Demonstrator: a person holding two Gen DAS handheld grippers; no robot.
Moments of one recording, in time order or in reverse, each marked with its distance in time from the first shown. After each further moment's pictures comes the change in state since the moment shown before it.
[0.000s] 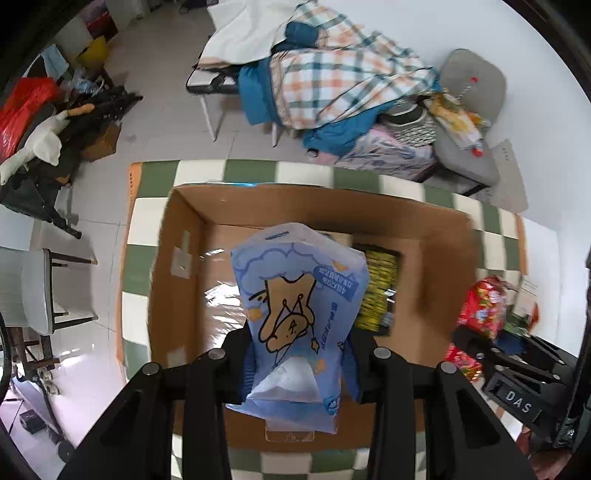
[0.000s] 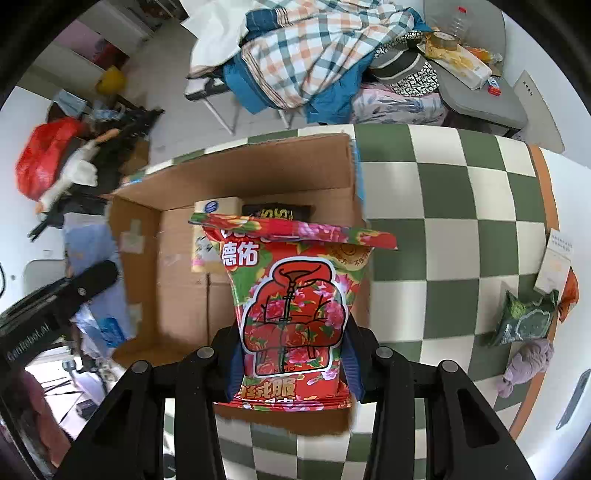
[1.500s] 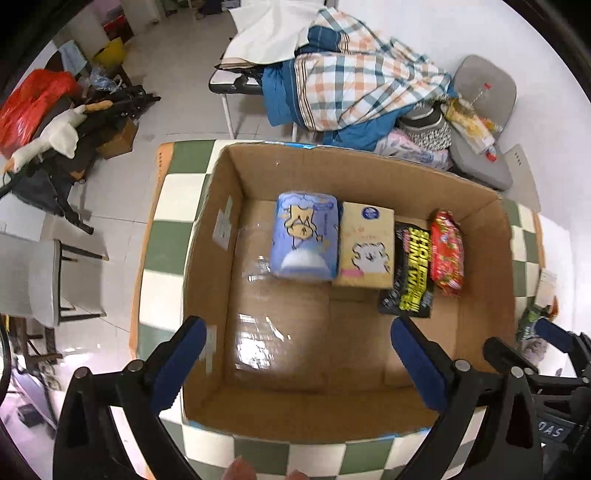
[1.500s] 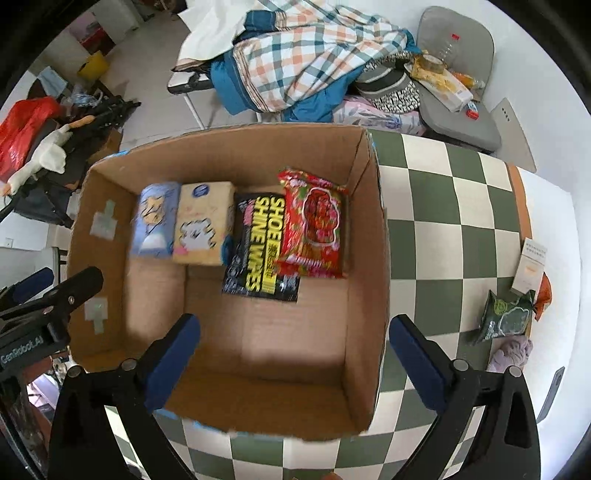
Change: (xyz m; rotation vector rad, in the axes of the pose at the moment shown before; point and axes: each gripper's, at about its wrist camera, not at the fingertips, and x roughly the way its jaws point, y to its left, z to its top) left arm -0.012 0.037 -0.059 -0.025 -0.070 0.014; right arm 0.015 0.031 -0.026 -0.074 -0.066 -0.171
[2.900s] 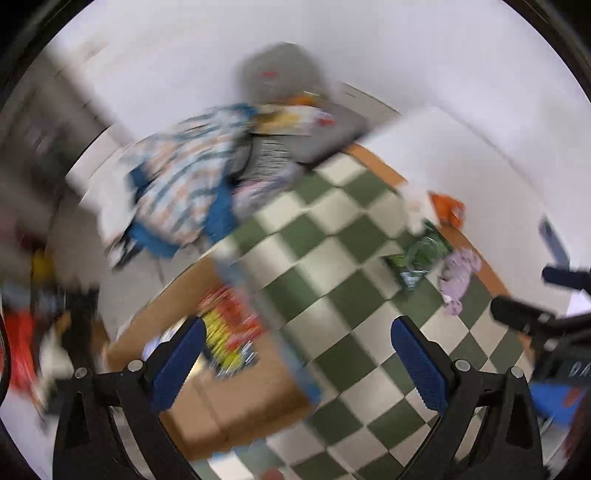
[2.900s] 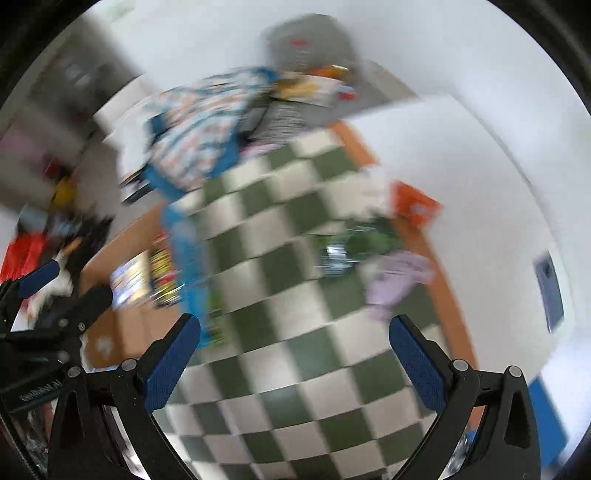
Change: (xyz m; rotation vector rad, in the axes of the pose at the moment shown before) left arm -0.055 -0.356 -0.063 0.844 -0.169 0.027; right arm -0.124 -0.282 -0.143 0.496 -0.171 0.056
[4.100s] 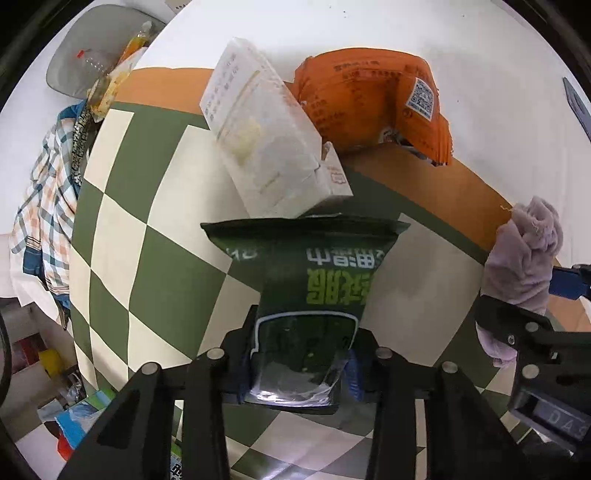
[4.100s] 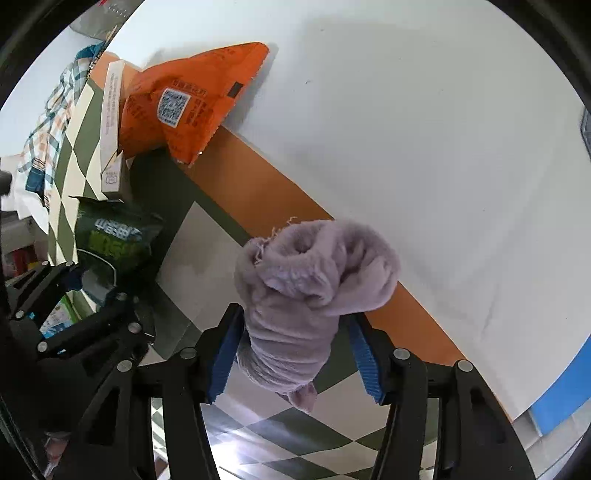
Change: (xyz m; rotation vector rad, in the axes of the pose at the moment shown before) left arm 0.232 -0.187 0.067 0.398 0.362 -0.086; right arm 0.230 -0.197 0.028 0.409 0.395 0.006
